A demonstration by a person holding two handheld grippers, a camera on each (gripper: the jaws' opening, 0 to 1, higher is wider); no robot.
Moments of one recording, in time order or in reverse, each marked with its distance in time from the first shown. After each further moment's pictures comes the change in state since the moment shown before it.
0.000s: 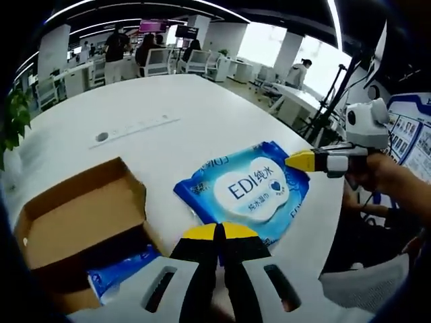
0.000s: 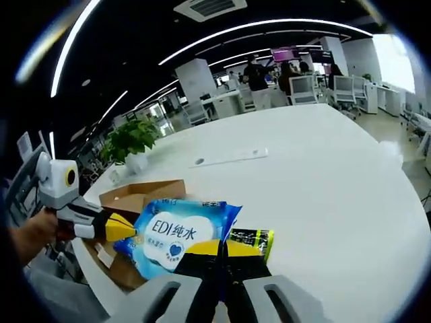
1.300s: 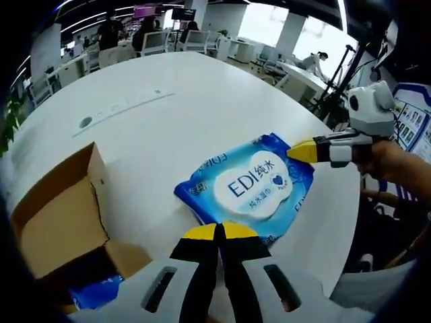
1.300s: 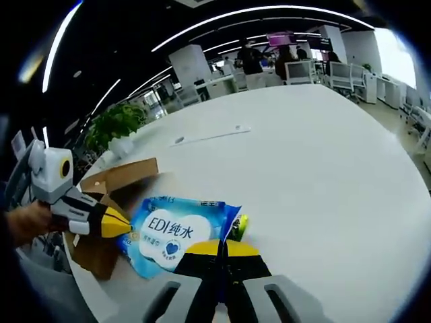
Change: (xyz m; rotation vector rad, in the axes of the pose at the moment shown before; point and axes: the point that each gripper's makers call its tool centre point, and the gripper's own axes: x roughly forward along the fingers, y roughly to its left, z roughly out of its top) left arm 0.063 0.011 -0.026 0.034 0.136 0.030; right arm 0.043 -0.049 -0.035 0.010 0.099 -0.019
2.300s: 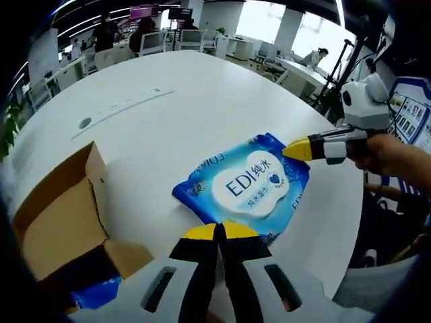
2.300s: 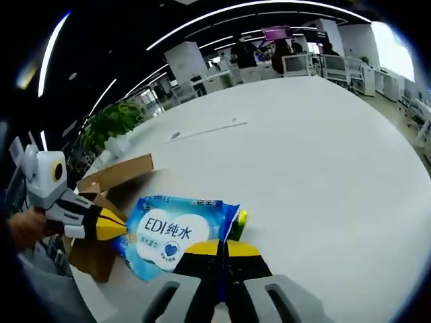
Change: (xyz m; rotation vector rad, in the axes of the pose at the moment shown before) left arm -0.001 0.002 -0.004 0.027 0.006 0.013; right arm 0.010 -0.003 -0.006 0.030 0.025 -0.003
